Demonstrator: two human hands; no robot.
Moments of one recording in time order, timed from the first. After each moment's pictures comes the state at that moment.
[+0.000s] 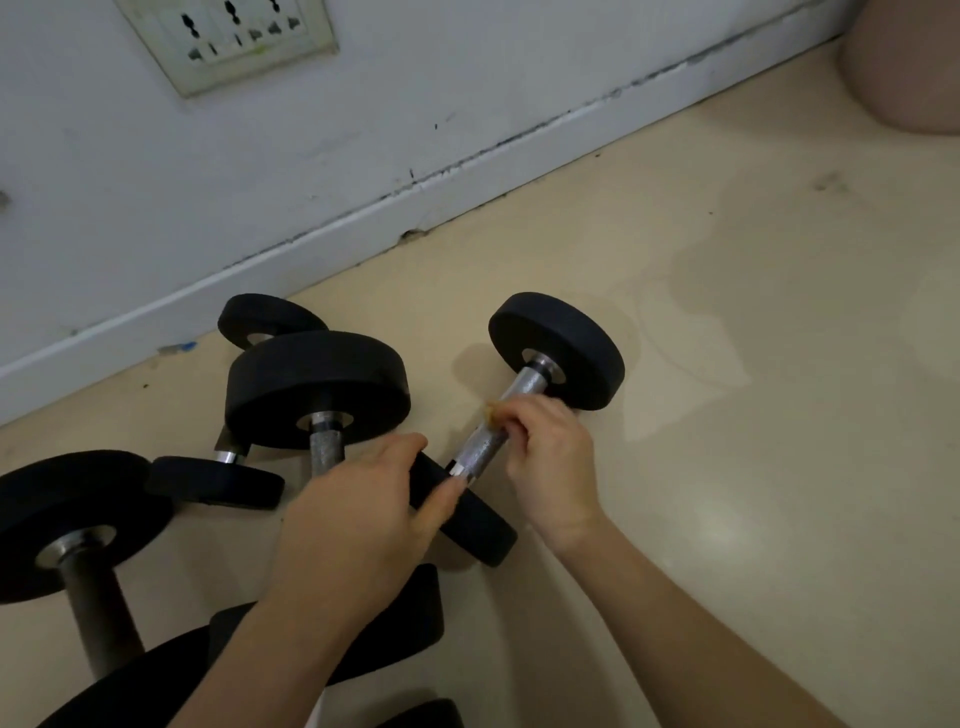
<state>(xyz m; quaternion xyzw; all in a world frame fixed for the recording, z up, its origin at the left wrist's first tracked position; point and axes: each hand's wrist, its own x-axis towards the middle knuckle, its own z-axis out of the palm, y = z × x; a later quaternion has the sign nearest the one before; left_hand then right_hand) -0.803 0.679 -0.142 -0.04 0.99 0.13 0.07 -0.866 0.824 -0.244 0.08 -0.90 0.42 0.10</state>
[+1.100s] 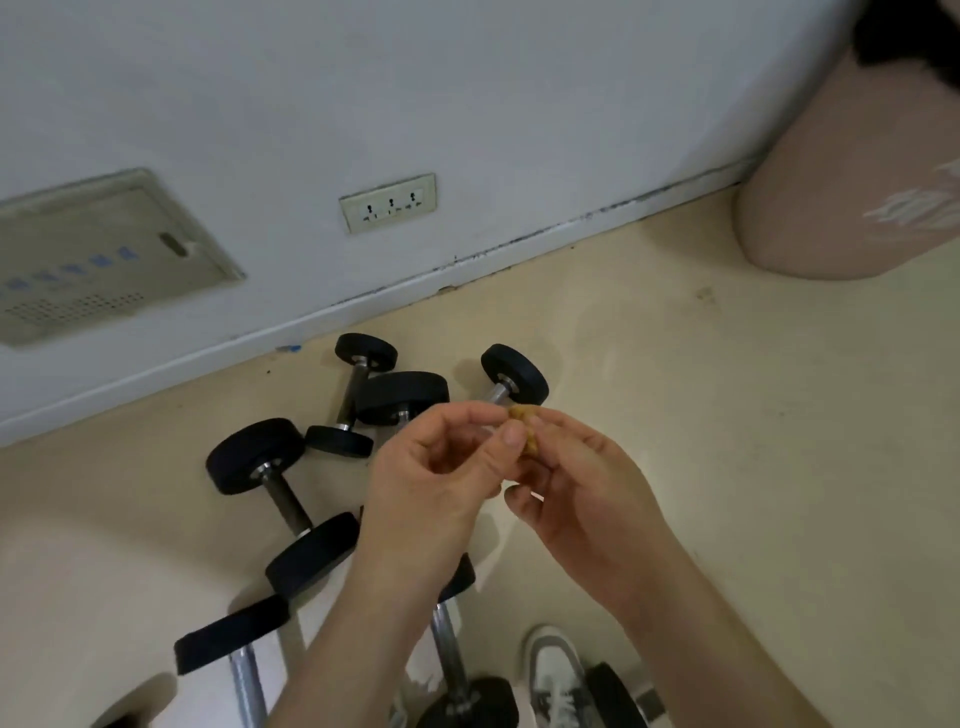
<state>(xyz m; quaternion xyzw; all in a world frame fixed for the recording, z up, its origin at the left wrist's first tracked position) -0.742 0.687 0.223 -0.21 0.63 0.75 0.06 -0.775 0.812 0.204 -0.17 -0.45 0.82 -0.32</state>
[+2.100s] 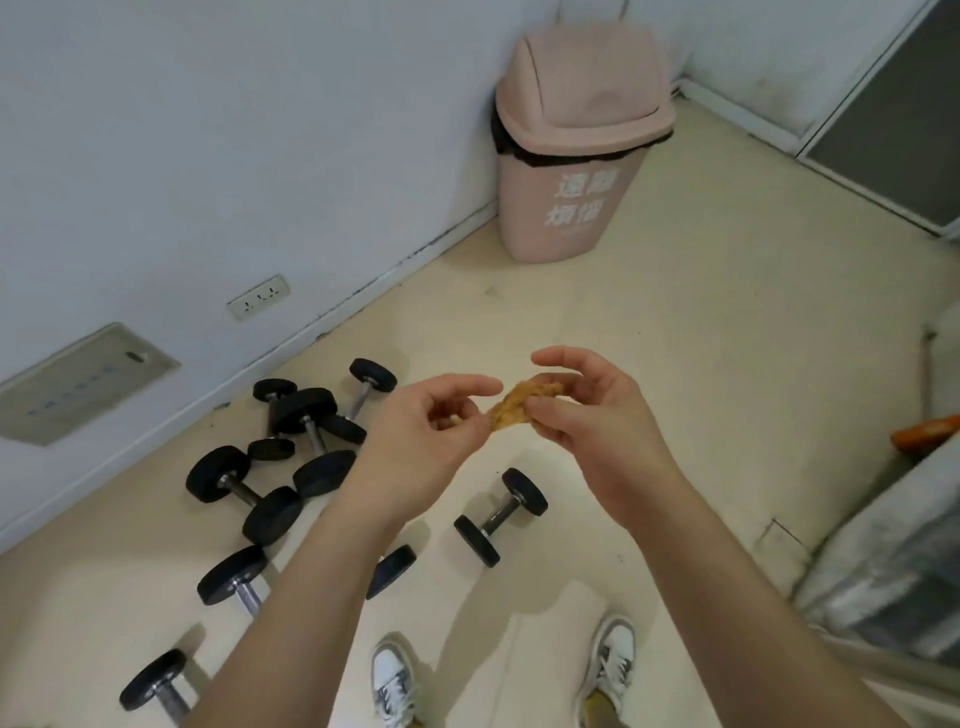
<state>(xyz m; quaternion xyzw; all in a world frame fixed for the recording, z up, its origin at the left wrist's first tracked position) -0.535 0.906 0.606 0.00 0.79 0.58 0.19 -0.520 1.070 0.604 -0.18 -0.65 0.74 -0.07</state>
